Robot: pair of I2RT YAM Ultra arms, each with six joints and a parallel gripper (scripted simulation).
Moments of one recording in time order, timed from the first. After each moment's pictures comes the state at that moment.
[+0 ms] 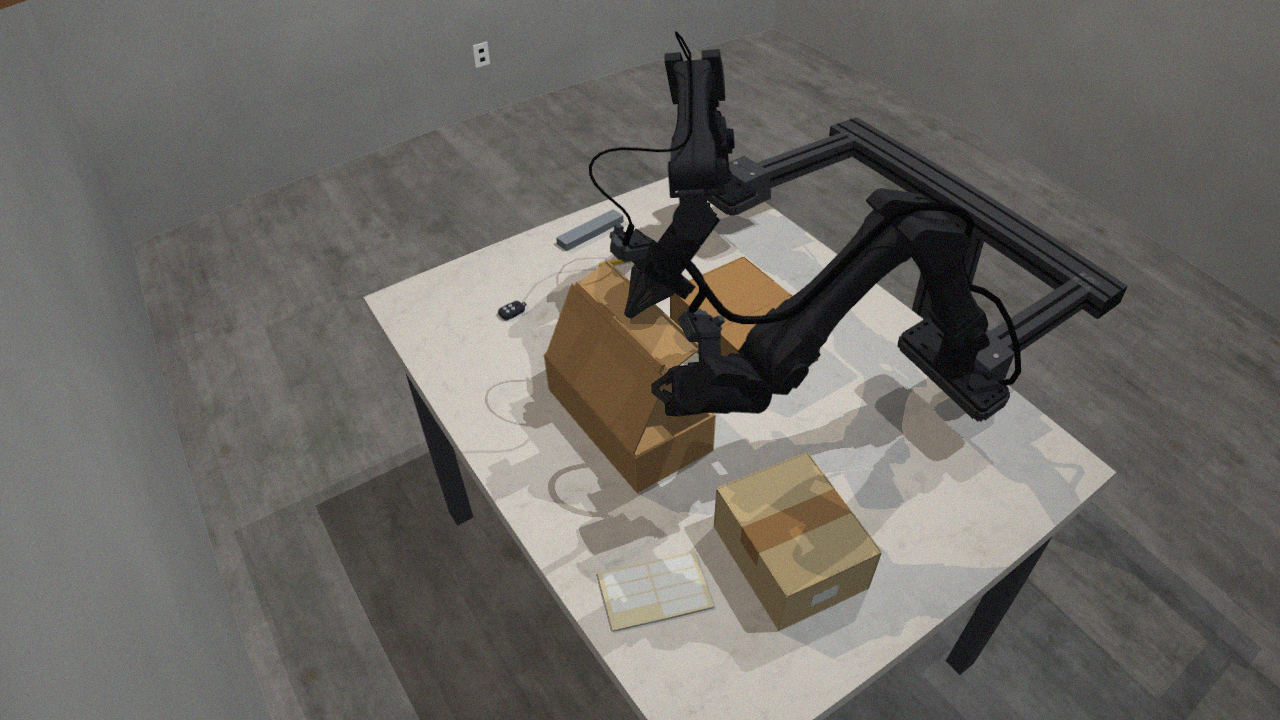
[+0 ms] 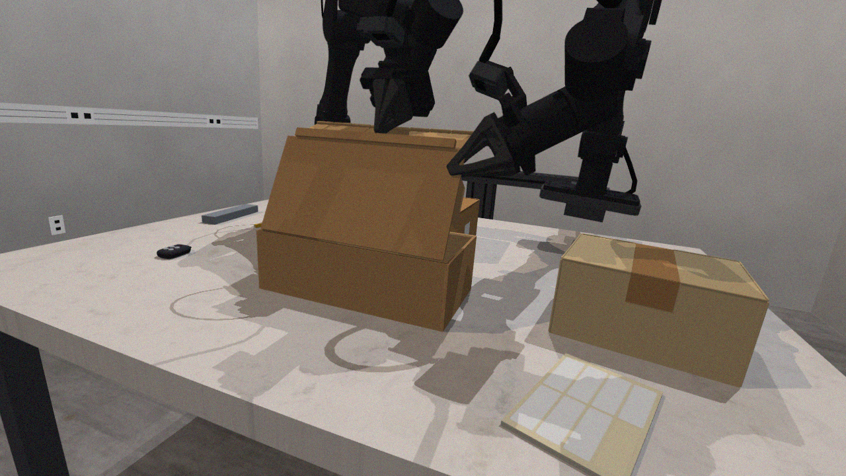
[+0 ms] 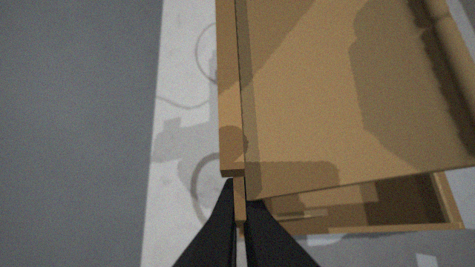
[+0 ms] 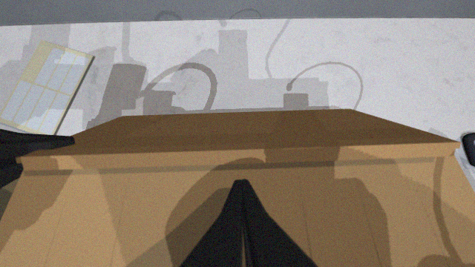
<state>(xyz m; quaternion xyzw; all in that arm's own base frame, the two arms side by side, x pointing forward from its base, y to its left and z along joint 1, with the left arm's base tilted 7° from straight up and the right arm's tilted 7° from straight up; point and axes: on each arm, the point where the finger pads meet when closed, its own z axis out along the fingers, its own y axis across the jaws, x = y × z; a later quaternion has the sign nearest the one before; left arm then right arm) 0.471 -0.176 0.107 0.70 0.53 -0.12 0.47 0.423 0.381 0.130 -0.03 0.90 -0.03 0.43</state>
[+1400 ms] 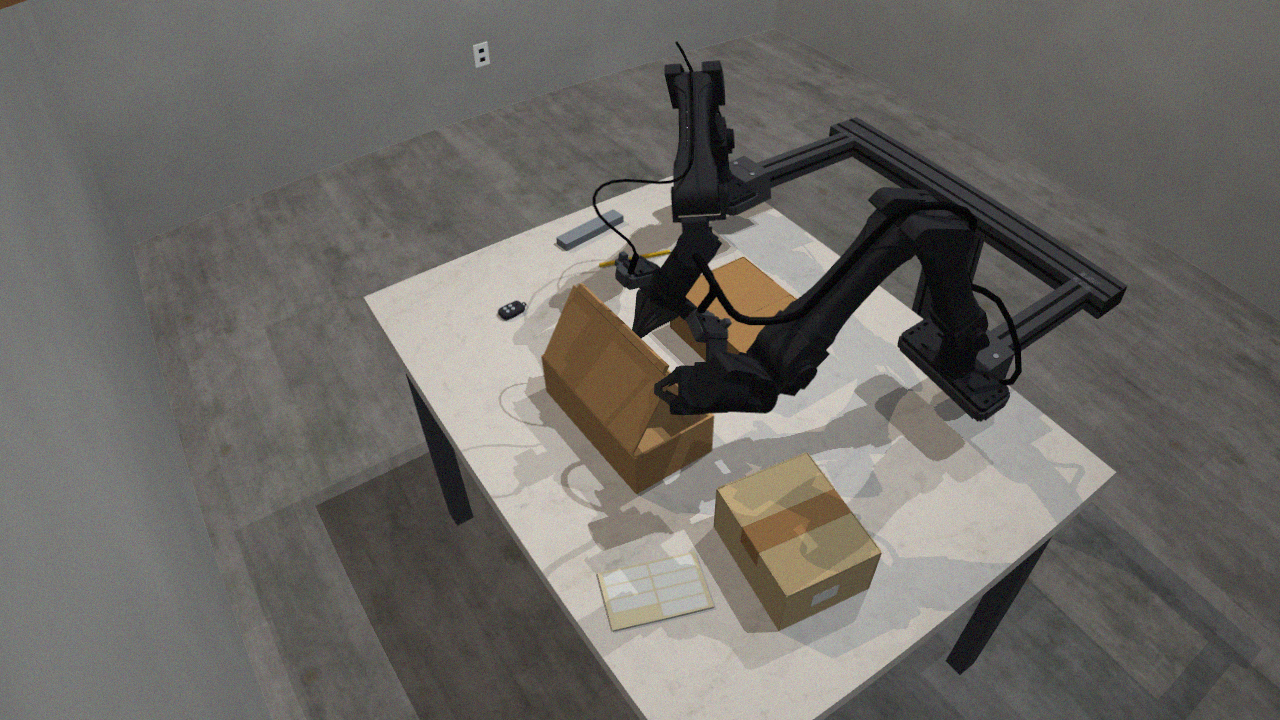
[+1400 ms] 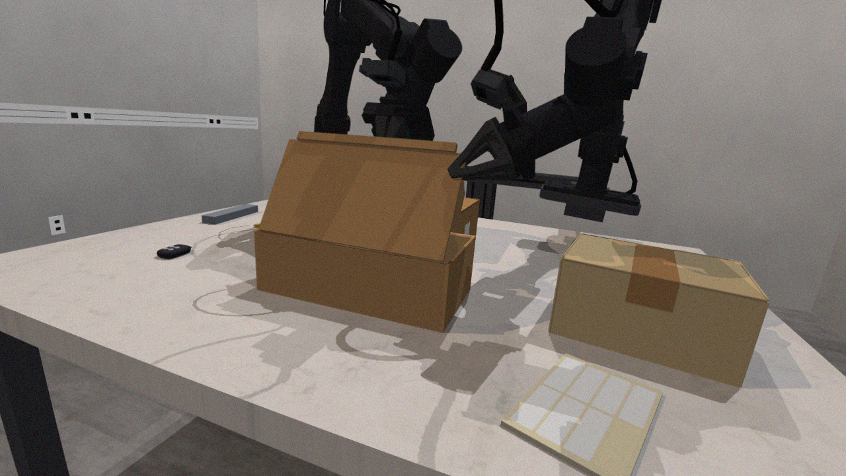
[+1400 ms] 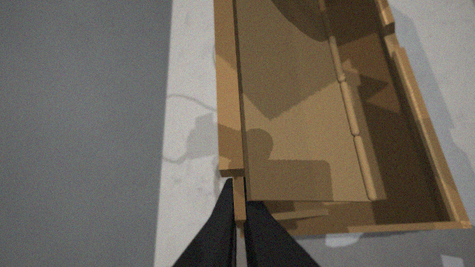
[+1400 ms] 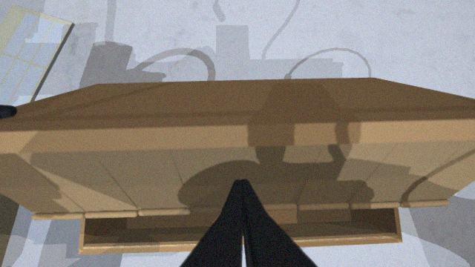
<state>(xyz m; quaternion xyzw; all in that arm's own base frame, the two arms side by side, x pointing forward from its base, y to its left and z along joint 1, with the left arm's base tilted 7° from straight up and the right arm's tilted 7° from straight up) 0.466 -0.175 0.102 0.70 0.51 -0.09 0.49 0.419 0.379 0.079 -0.04 0.91 -0.03 0.41</state>
